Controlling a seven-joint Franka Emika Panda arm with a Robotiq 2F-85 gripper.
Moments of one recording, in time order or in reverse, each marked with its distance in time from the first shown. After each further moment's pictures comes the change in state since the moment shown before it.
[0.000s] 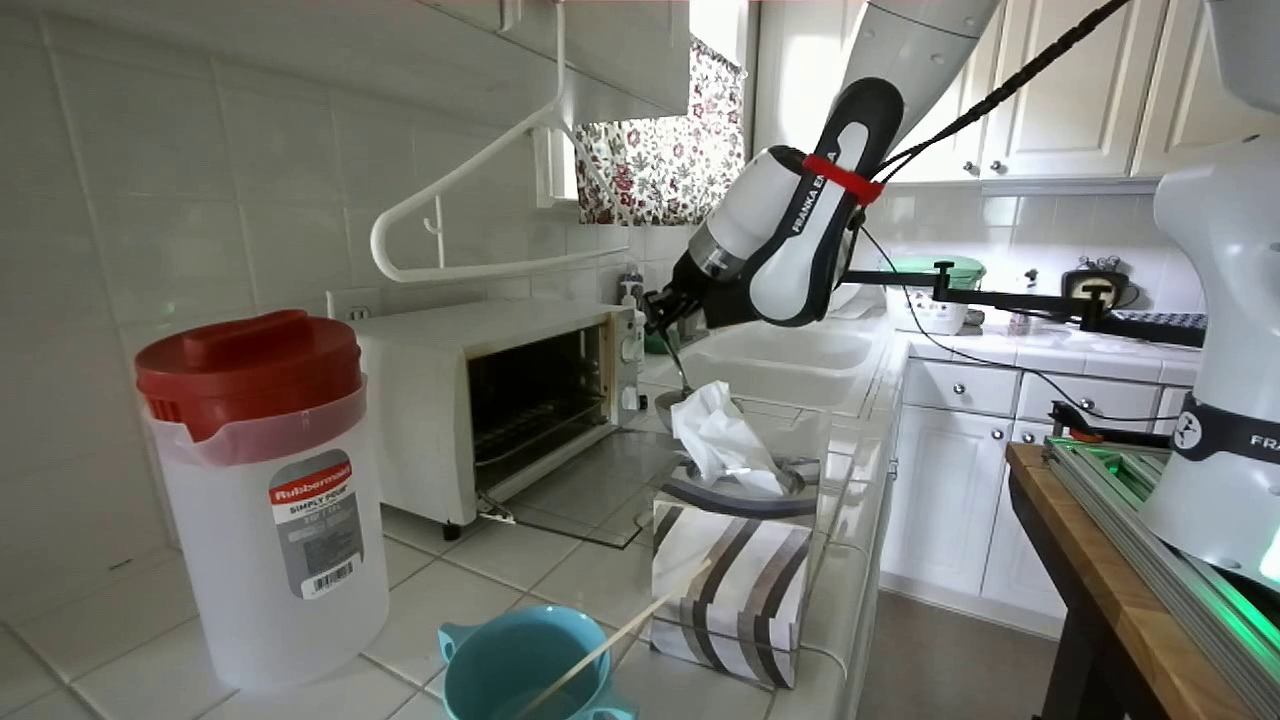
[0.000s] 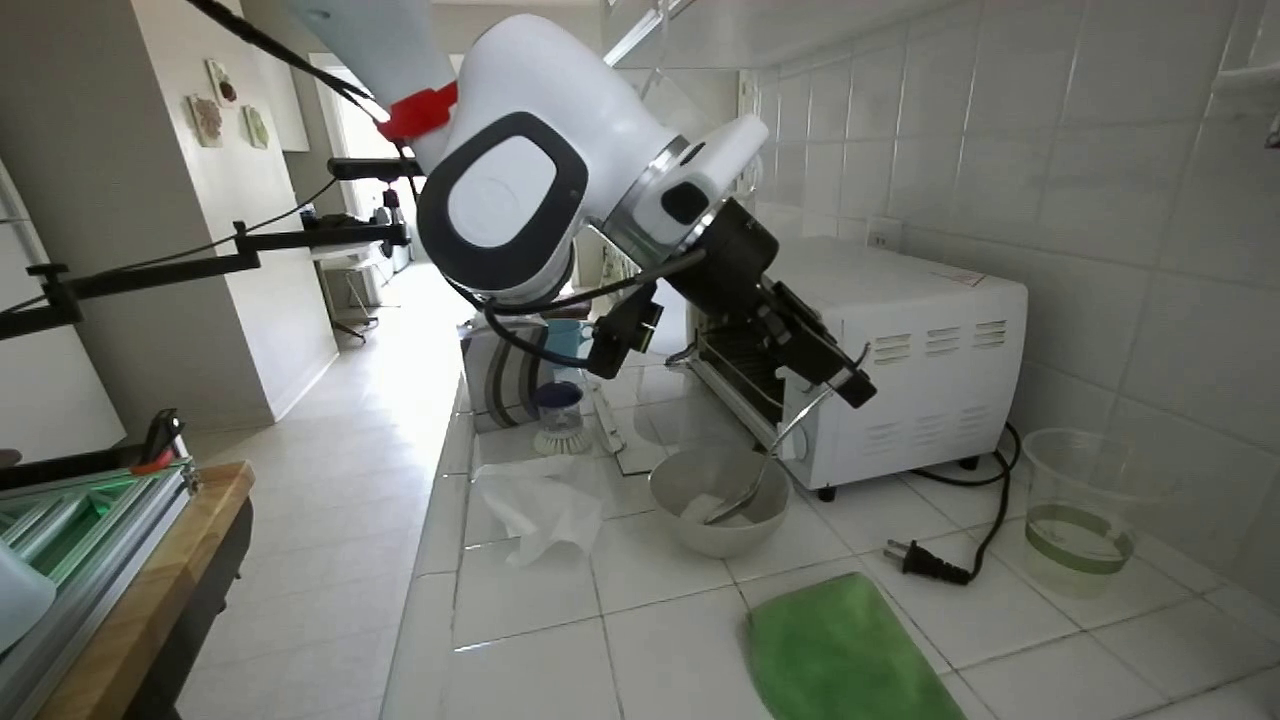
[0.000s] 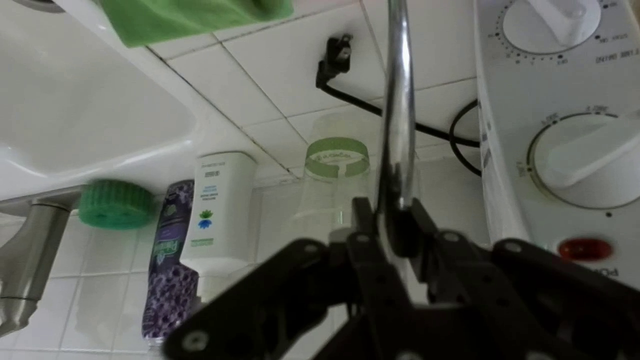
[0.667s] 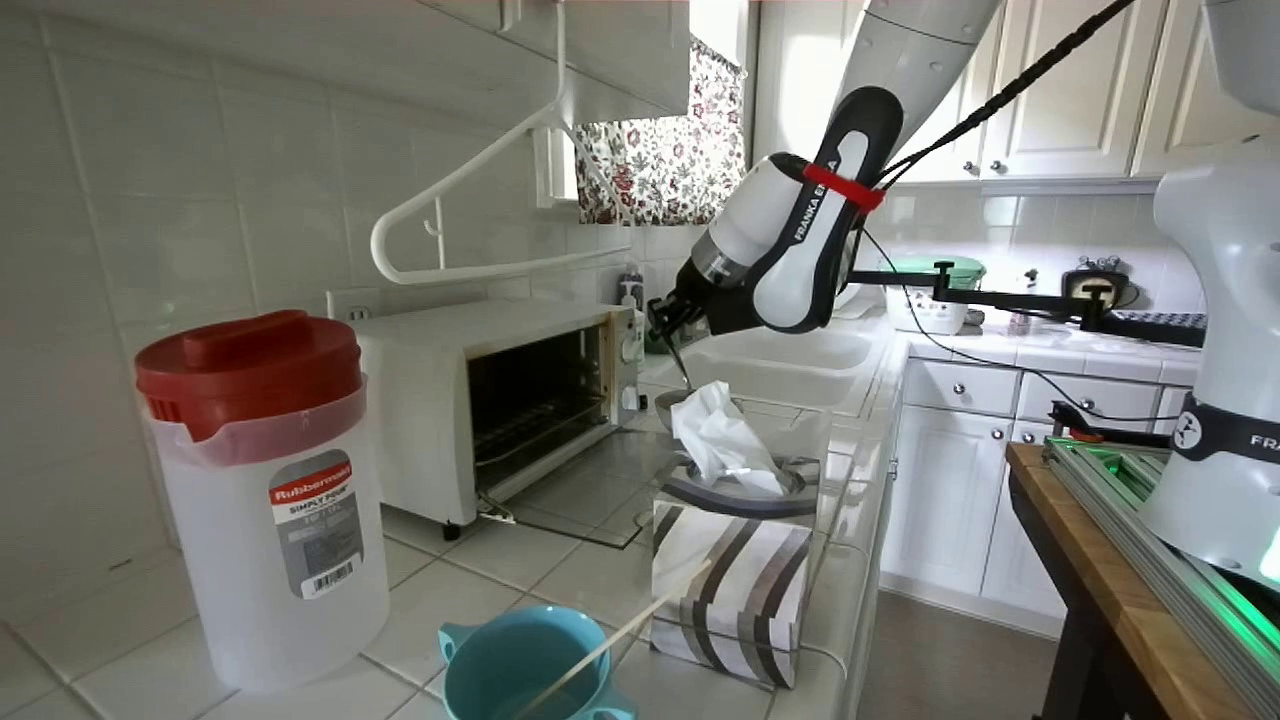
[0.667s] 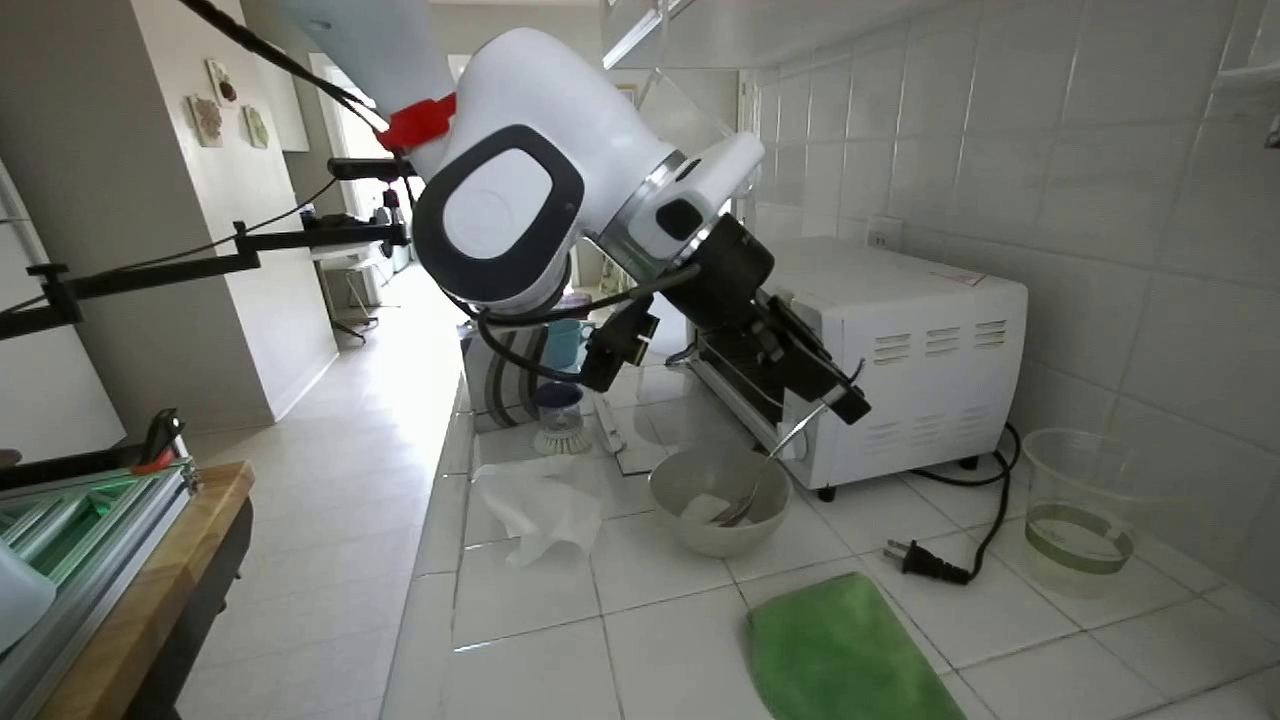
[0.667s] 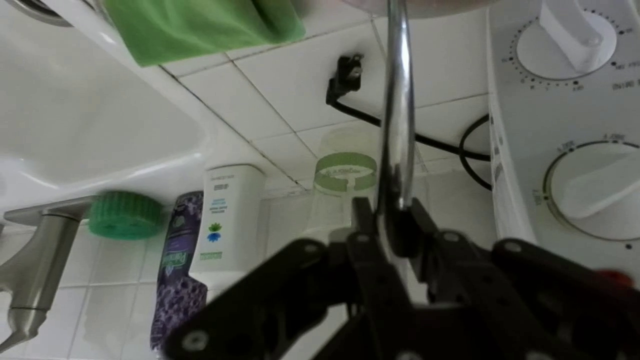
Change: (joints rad) arm 0.000 0.016 -0.001 -0.008 0.000 0.001 0.014
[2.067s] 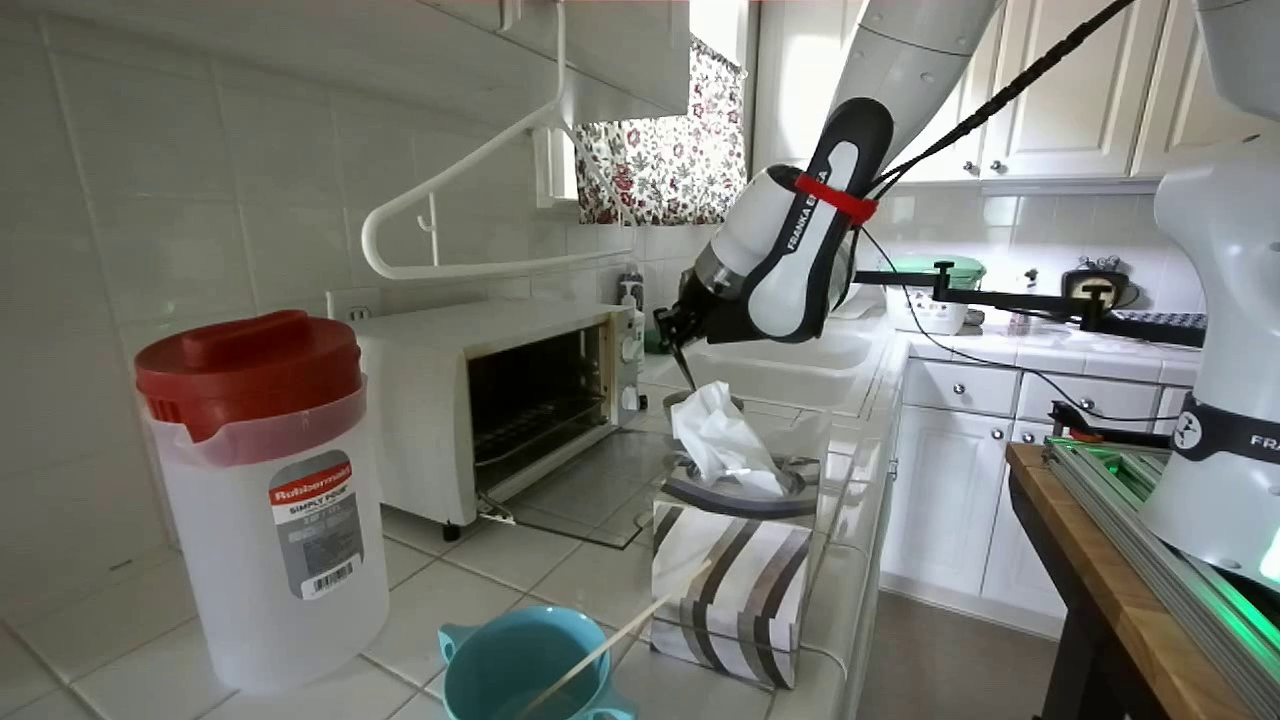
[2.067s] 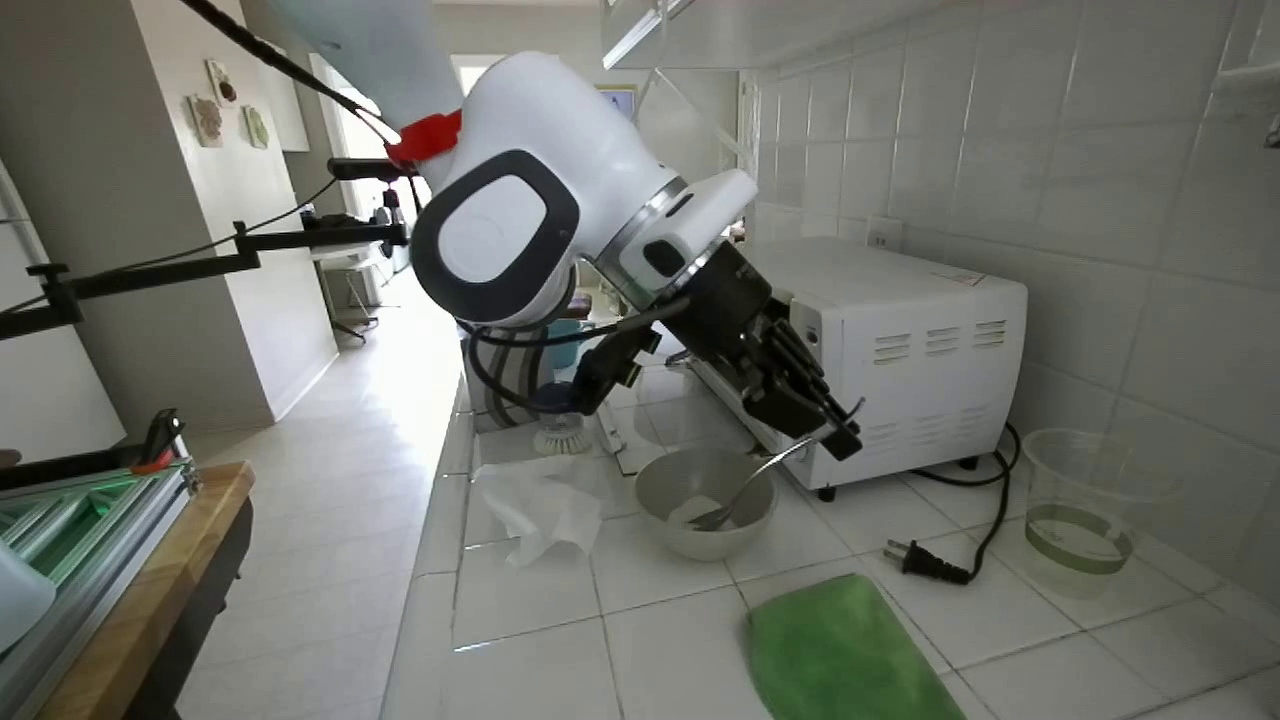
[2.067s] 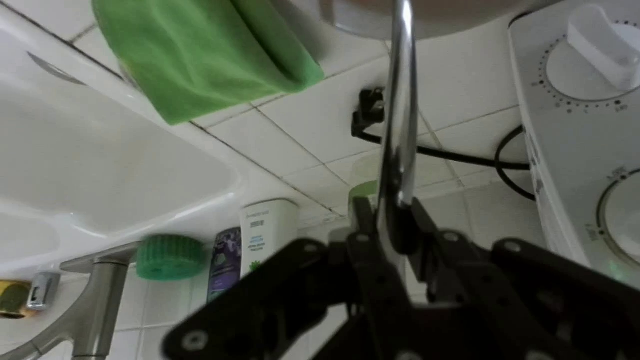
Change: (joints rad) arm -0.012 0.028 0.023 -0.001 0.084 -0.029 0.071
